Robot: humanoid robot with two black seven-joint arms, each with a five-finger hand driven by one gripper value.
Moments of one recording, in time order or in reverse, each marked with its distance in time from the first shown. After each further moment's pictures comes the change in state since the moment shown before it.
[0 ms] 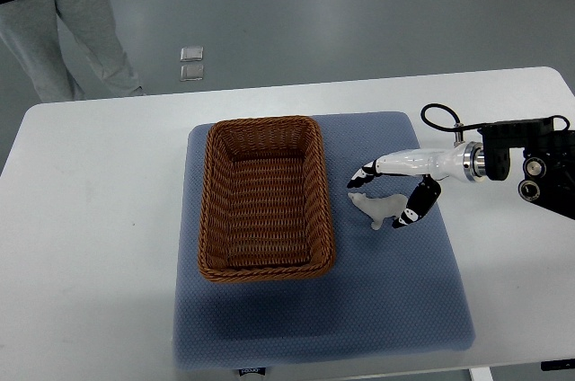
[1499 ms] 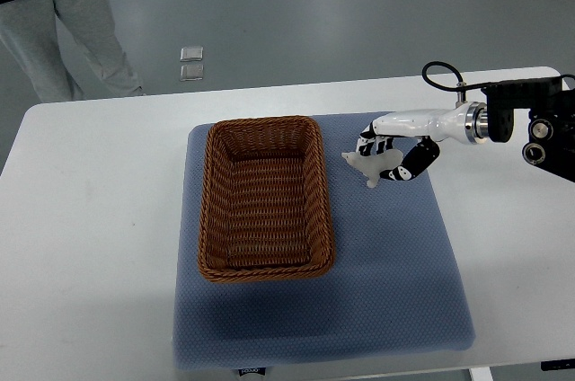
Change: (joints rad) left arm 0.000 0.000 0.000 0.000 0.000 0.000 0.000; right arm 0.137 -0.012 0.013 -0.002 0.008 0.013 0.000
